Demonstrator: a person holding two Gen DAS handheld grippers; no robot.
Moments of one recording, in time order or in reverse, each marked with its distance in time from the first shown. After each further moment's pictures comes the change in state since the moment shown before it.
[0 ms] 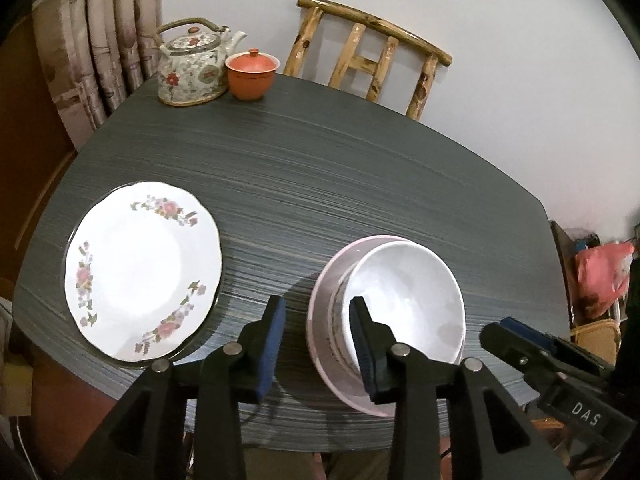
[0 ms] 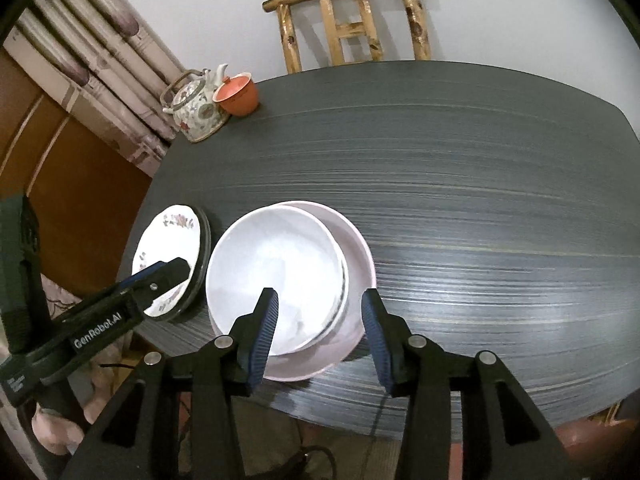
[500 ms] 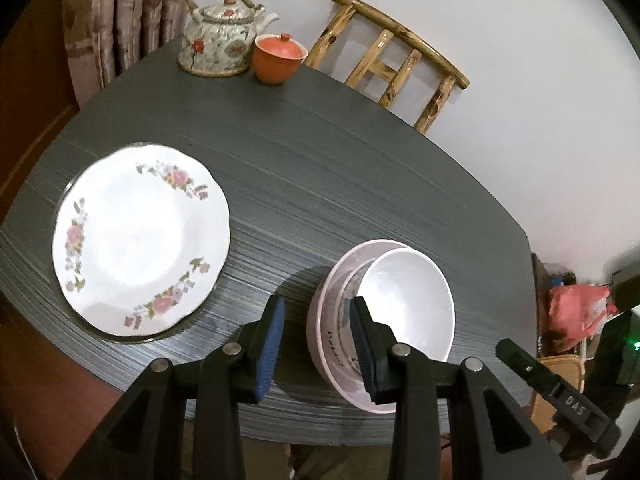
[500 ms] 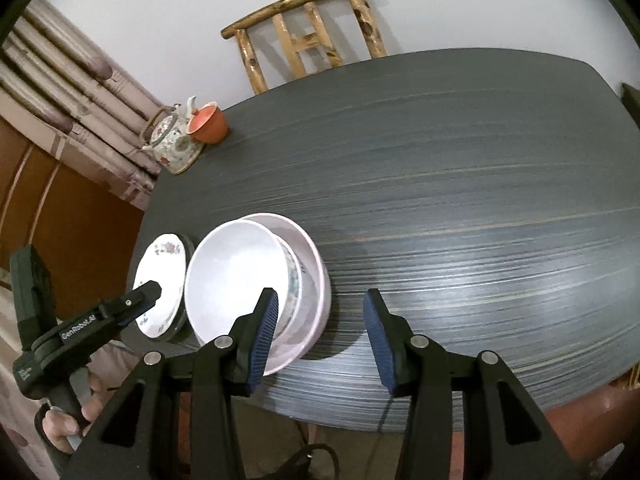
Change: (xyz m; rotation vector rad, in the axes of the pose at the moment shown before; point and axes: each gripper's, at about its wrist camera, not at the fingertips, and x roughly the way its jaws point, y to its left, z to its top) left arm 0.000 0.028 -0.002 -0.161 0.031 -0.103; right arm -0.012 -0.044 -0.009 0.149 -0.038 0.016
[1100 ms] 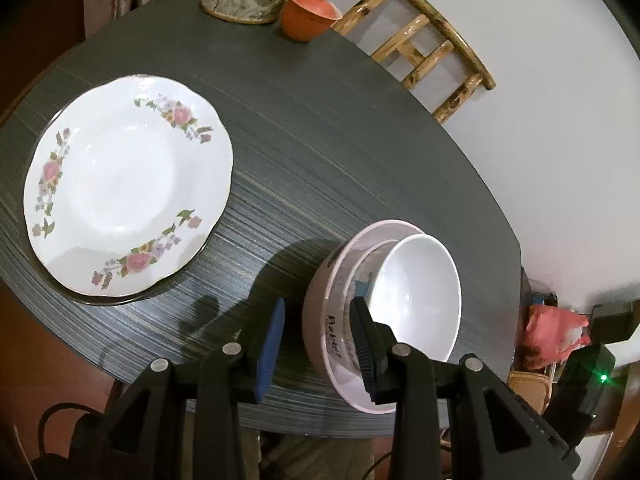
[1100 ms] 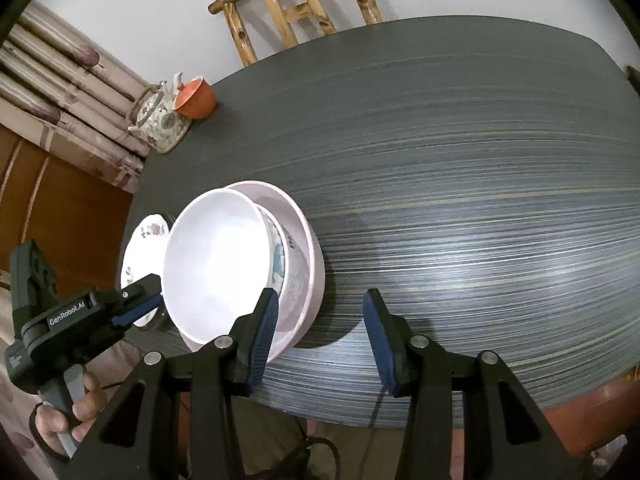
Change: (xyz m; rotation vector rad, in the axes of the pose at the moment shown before) left arm 0.032 0.020 -0.003 -0.153 0.109 -0.049; right arm 0.034 -0.003 -0.009 0.011 0.081 0.000
